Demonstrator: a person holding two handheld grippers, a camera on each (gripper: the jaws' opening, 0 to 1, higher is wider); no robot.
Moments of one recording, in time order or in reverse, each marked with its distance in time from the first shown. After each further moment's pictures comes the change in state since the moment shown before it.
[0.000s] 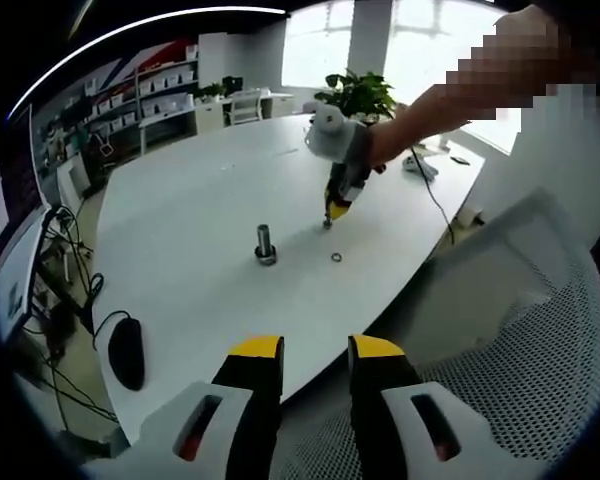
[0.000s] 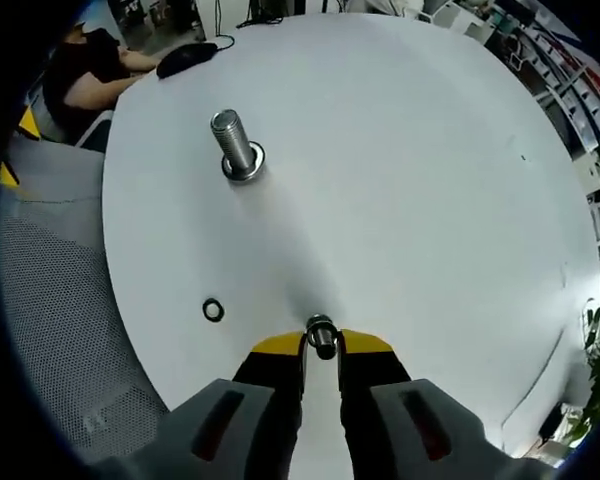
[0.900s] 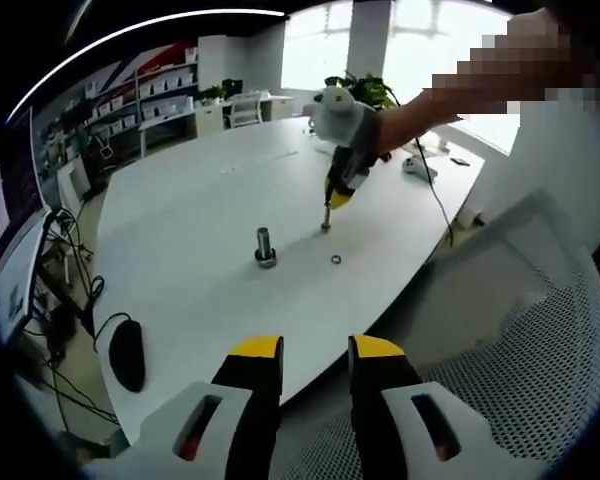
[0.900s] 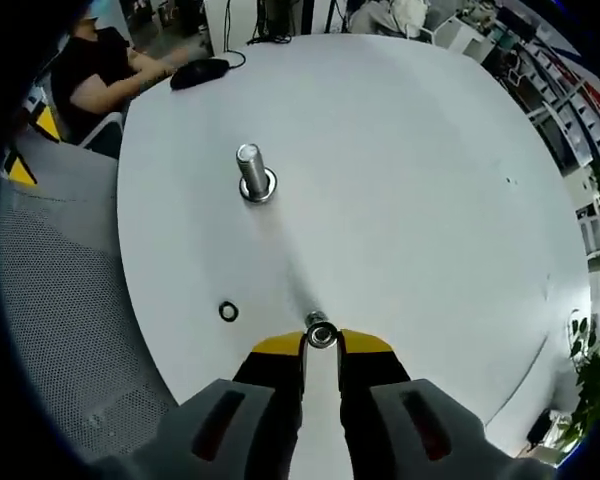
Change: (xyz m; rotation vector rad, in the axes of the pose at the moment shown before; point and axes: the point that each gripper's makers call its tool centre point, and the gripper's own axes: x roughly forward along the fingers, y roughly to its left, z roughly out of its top) left arm -0.003 0.000 0.002 0.006 -0.011 0.002; right arm -0.032 0.004 0.014 -0.019 -0.056 -0.037
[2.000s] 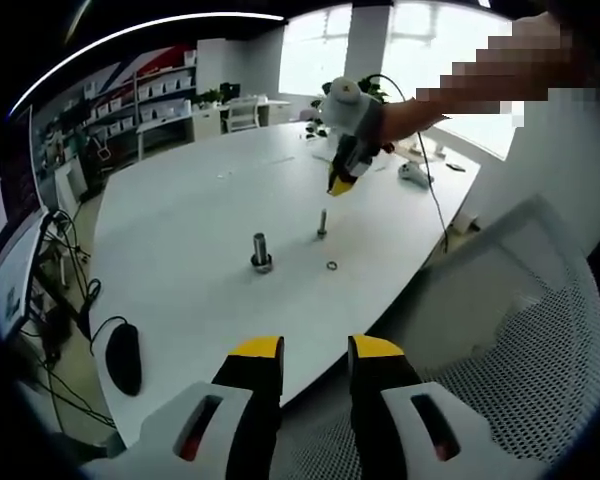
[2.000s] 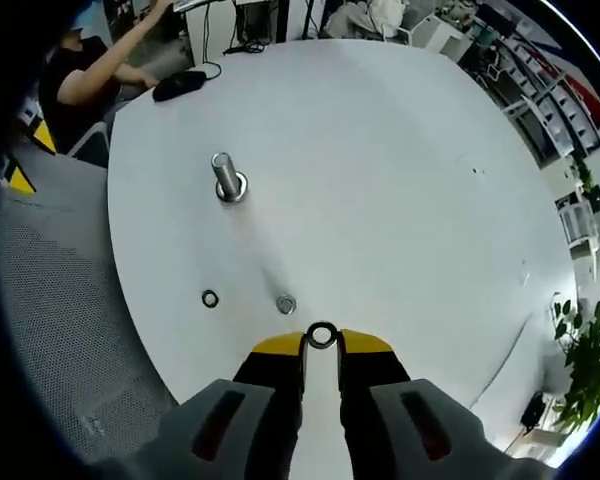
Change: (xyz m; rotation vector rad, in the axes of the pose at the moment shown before) left arm 0.000 -0.002 0.003 -0.002 -0.023 -0.023; right arm -0.028 -0.023 -0.011 0.060 -0.014 -0.069
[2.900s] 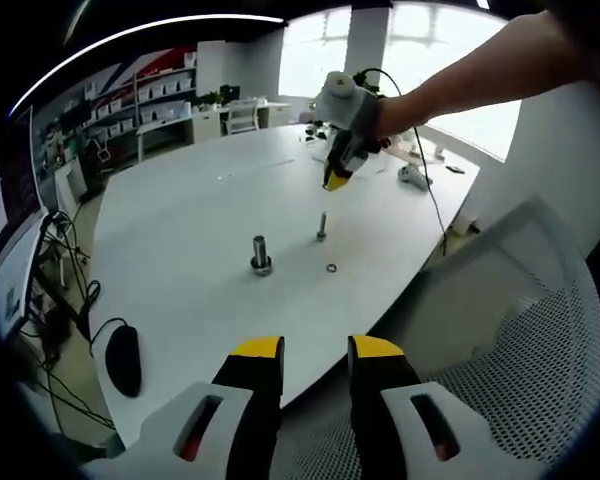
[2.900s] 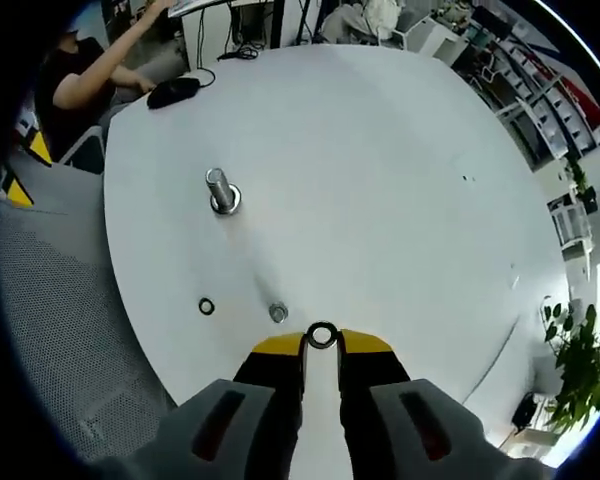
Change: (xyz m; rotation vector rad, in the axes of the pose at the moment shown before) left arm 0.000 0.000 0.001 -0.001 -0.012 -0.002; right arm -0.009 -0.009 0.008 -0.004 0.016 -0.044
